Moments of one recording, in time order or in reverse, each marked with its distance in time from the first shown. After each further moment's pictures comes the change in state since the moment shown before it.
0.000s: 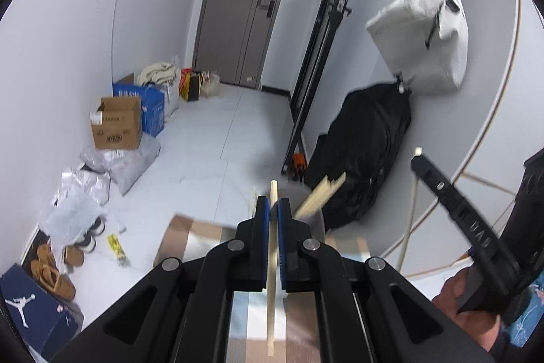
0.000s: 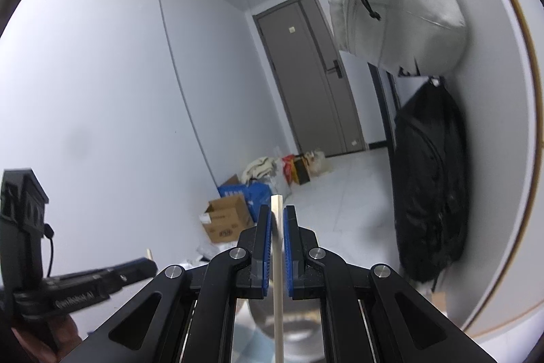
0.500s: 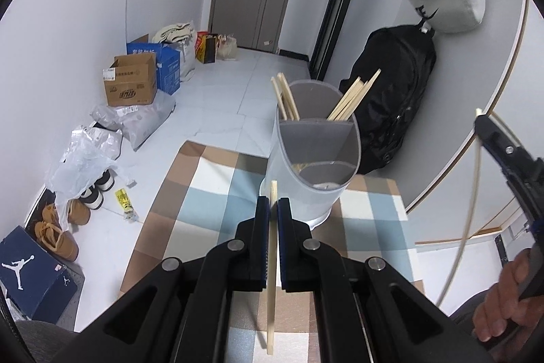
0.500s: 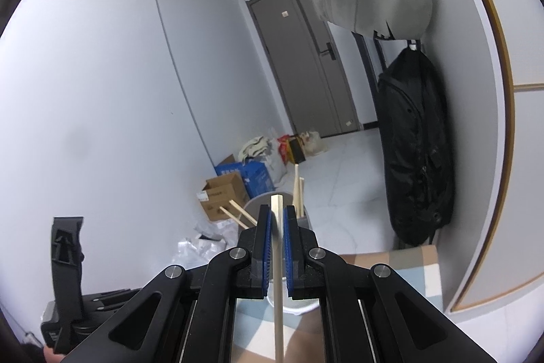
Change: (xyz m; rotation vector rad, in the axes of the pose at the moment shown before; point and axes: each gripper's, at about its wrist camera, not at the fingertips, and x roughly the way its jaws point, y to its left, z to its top) left arm 0.023 0.009 -0.094 -0.014 0.138 0.077; right arm -0.047 -0.013 -0.067 0.021 0.070 -0.015
